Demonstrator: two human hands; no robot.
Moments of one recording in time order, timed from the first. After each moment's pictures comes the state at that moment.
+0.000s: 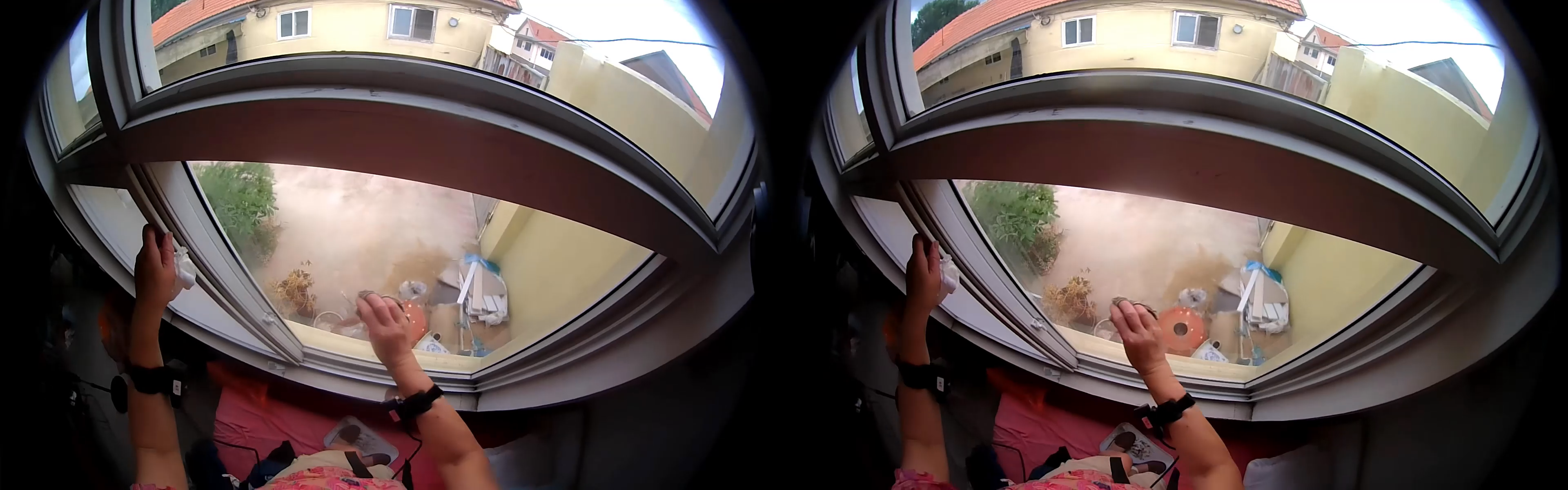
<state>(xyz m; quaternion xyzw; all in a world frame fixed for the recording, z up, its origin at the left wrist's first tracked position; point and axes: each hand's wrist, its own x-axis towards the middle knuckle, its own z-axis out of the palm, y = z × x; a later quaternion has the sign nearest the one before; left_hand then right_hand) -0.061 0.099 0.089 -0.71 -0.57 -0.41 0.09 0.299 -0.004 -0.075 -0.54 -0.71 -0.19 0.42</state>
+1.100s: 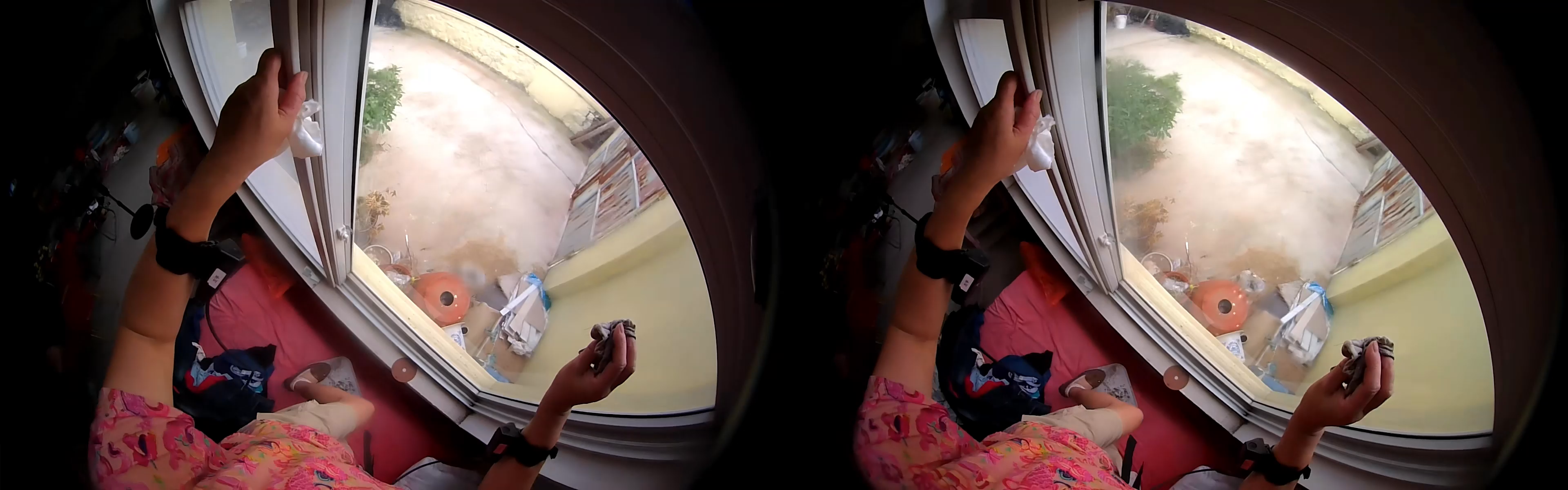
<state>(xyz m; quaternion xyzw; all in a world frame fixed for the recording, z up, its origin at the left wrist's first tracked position) -0.048 0.098 0.101 -0.68 -0.56 -0.41 0.23 0.398 -0.040 0.038 -0.55 -0.59 -0.36 0.48</state>
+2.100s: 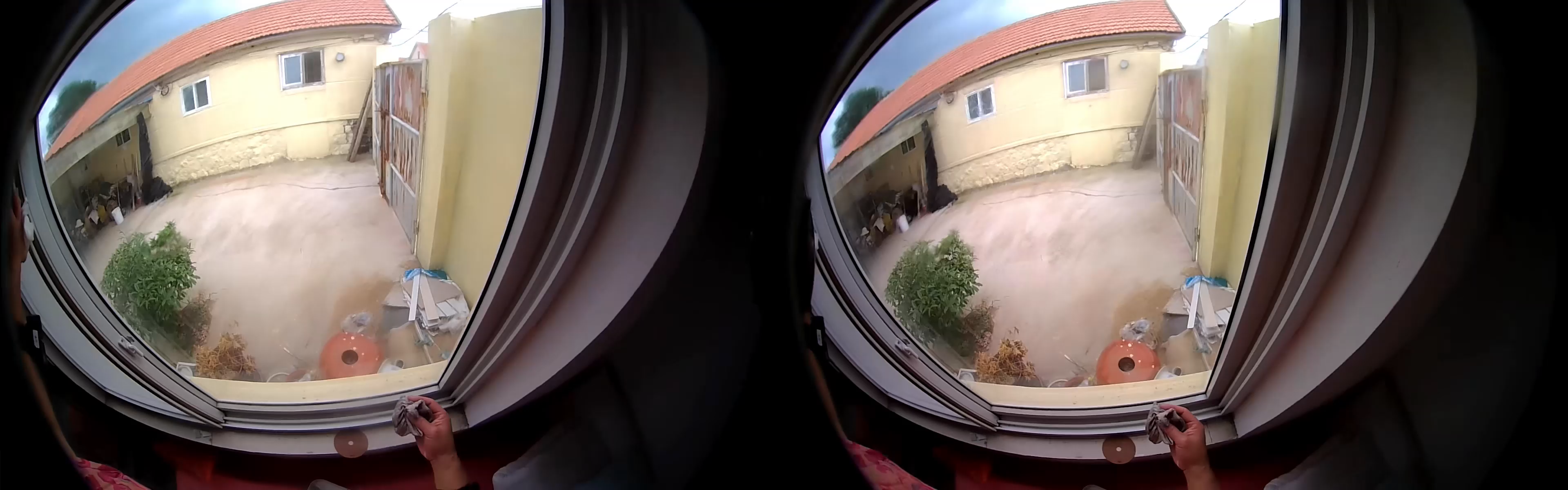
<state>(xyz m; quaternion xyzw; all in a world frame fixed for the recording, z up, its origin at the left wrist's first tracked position) -0.105 0.173 0.115 -0.56 -0.54 -0.51 0.37 0.448 -0.223 -0.371 -0.38 -0.15 0.42 0.81</state>
